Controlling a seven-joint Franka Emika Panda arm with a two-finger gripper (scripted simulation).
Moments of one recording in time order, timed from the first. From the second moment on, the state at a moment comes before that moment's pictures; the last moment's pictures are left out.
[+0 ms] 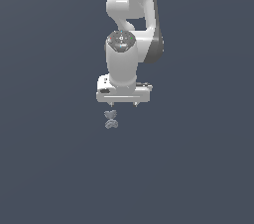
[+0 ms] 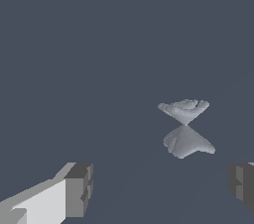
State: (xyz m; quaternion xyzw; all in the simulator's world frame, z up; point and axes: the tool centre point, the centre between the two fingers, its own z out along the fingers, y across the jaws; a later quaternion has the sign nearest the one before) arm -0.011 -0.013 0.163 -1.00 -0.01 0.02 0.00
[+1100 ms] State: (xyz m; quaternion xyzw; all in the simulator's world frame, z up) arm -0.010 -0.079 0.096 -1.00 -0.08 0.00 0.00
